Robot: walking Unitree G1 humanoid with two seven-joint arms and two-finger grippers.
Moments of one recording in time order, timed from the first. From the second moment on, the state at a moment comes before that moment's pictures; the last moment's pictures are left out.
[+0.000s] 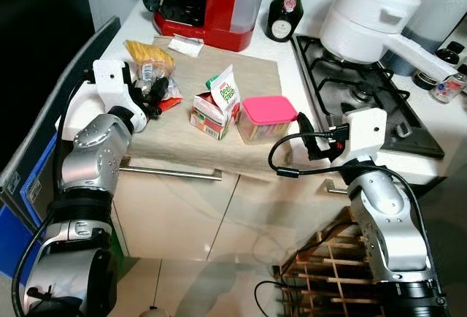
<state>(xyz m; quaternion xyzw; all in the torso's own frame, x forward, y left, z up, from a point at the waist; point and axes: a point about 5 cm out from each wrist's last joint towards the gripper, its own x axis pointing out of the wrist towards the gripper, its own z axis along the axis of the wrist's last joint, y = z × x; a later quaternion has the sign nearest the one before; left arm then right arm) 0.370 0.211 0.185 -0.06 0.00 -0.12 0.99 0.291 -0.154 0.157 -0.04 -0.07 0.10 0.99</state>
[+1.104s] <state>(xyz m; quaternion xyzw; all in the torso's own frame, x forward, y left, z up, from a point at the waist) 0.320 0.173 0.248 0.02 -0.19 -0.14 0.97 0.312 -0.157 0.173 -0.03 -0.13 0.03 0.99</state>
